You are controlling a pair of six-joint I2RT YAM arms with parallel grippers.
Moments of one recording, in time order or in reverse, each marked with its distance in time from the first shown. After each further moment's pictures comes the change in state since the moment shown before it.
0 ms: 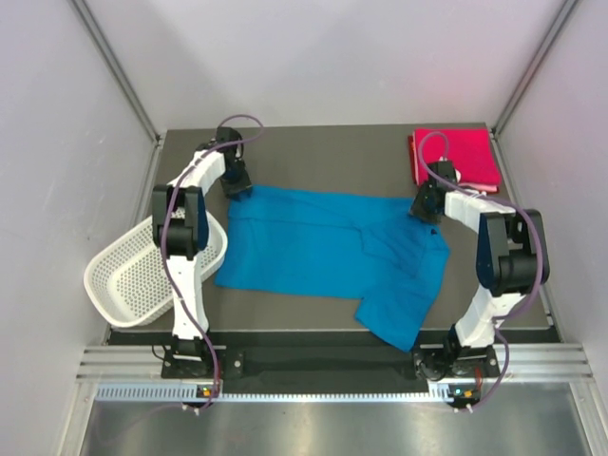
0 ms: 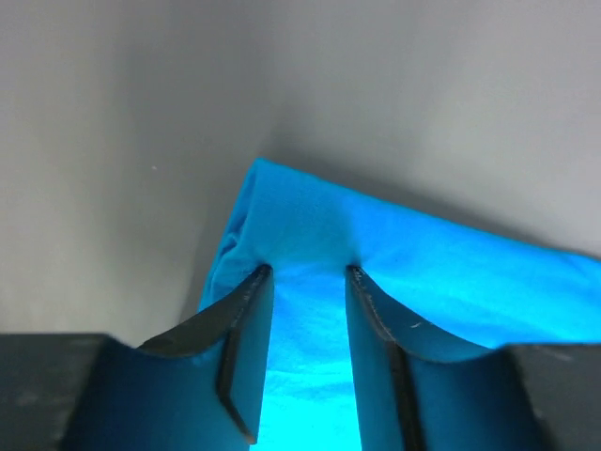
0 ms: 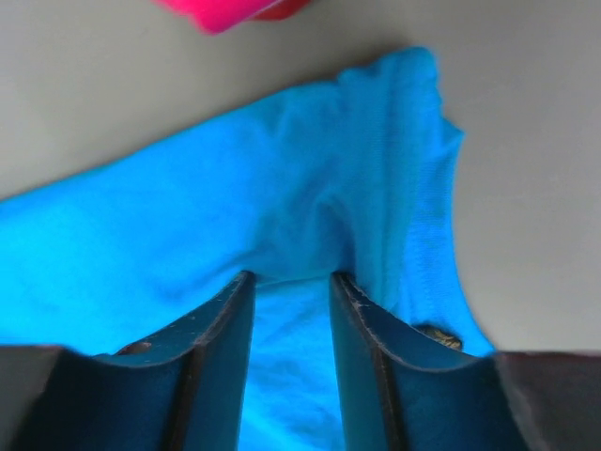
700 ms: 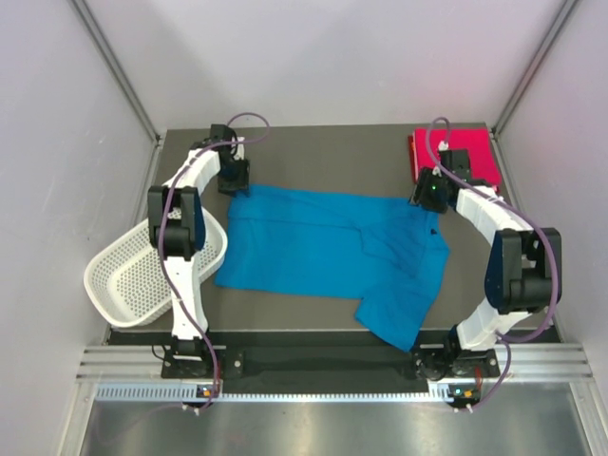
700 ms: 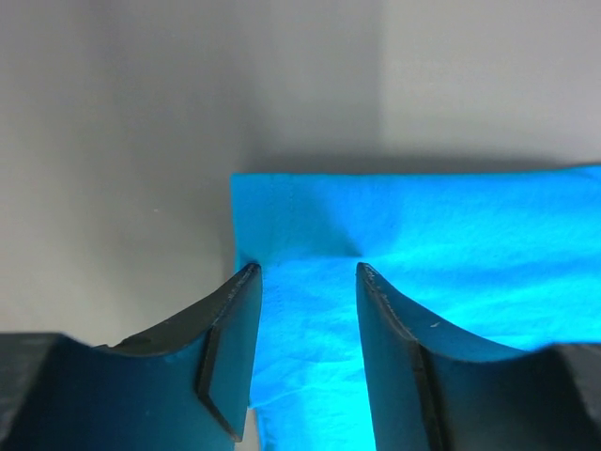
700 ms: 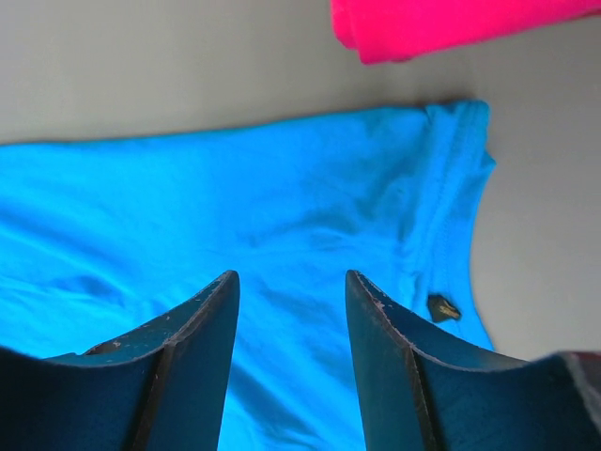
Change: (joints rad) left arm 0.026 -0.019 0.004 0.008 0.134 0.340; right arm -0.024 -0.144 0.047 -0.074 -0.174 -0.170
